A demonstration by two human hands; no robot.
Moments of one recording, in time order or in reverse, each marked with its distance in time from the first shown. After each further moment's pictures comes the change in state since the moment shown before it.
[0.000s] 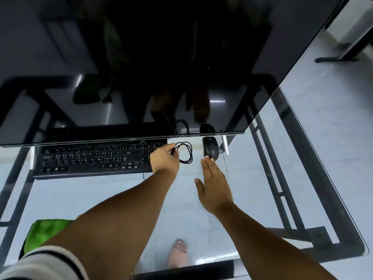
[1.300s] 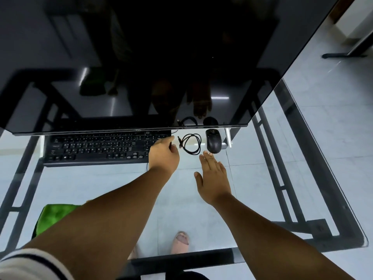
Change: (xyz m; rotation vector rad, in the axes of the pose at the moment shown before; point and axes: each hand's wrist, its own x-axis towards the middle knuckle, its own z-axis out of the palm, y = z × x) left_hand -0.009 -0.018 -0.022 0.189 -0.021 0.257; right_hand -0.003 -0.009 0.006 -0.027 -0.057 0.012
